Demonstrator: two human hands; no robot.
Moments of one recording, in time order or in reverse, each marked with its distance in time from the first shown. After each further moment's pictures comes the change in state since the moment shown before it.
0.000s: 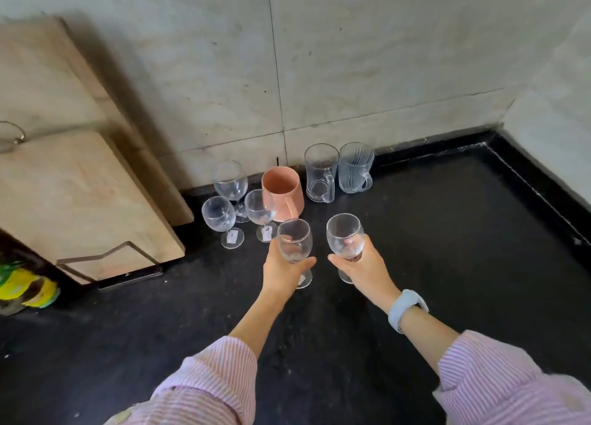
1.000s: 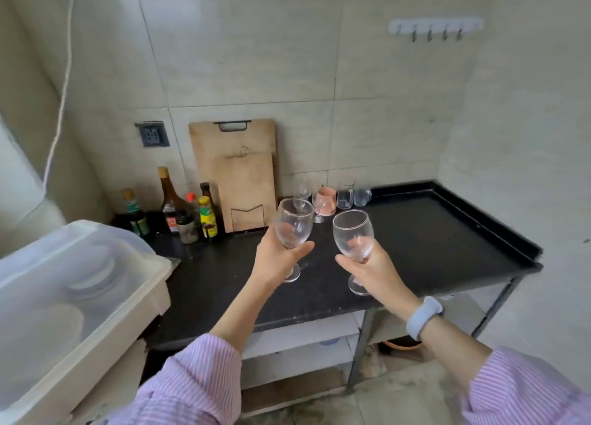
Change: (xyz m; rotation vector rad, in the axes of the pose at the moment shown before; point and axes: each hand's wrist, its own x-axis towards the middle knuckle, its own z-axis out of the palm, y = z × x) left_hand -0.460 0.011 -0.266 0.035 0.100 0.478; right_hand -0.514 -0.152 0.059 0.146 0.086 -0.383
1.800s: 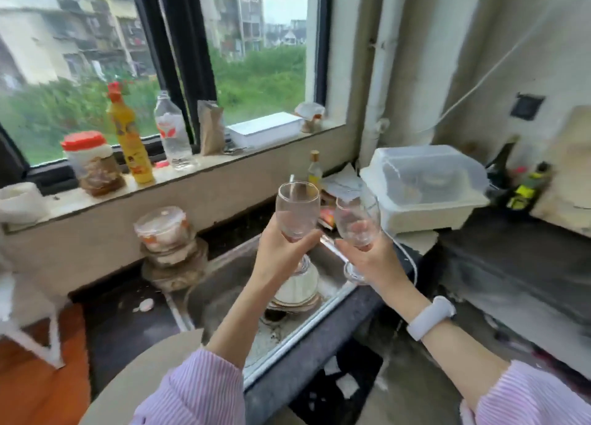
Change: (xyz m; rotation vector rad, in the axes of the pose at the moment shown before) left_hand -0.589 0.030 -0.275 0.107 1.010 -0.207; right_hand -0.465 -0.172 0.234 0.276 -0.963 -0.294
